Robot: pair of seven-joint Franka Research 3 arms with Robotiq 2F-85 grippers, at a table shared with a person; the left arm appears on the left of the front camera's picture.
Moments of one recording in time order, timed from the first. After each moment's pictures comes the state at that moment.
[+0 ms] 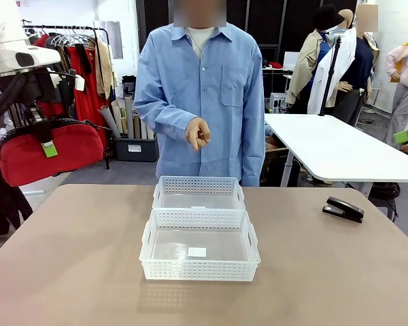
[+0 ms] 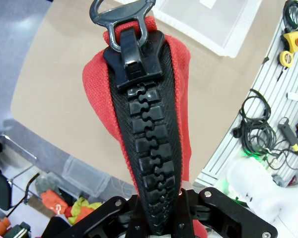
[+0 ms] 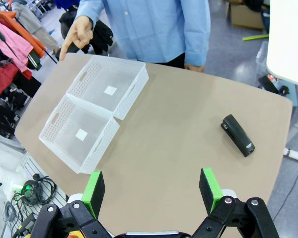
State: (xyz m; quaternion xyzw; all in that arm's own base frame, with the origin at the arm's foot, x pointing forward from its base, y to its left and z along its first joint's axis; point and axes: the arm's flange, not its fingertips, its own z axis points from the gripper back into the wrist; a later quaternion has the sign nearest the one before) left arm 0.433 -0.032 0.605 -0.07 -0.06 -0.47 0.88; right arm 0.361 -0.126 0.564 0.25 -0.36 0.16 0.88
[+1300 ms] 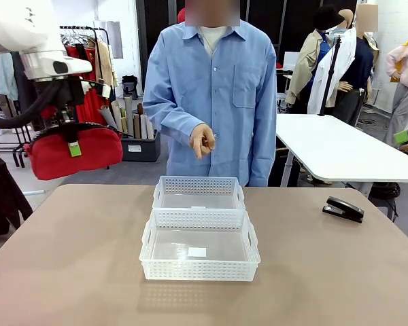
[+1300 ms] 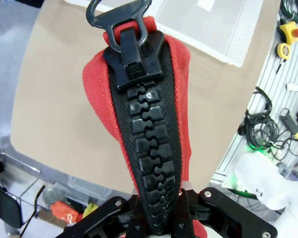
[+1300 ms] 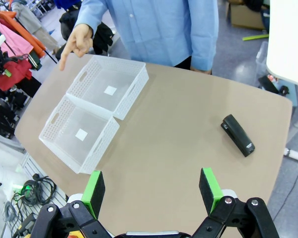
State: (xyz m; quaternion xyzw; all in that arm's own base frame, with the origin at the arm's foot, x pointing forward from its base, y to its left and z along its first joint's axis) left arm 0.509 -0.073 0.581 -0.08 -0.01 -0.52 0.85; right arm 0.360 -0.126 0.564 0.25 -0.36 0.16 0.88
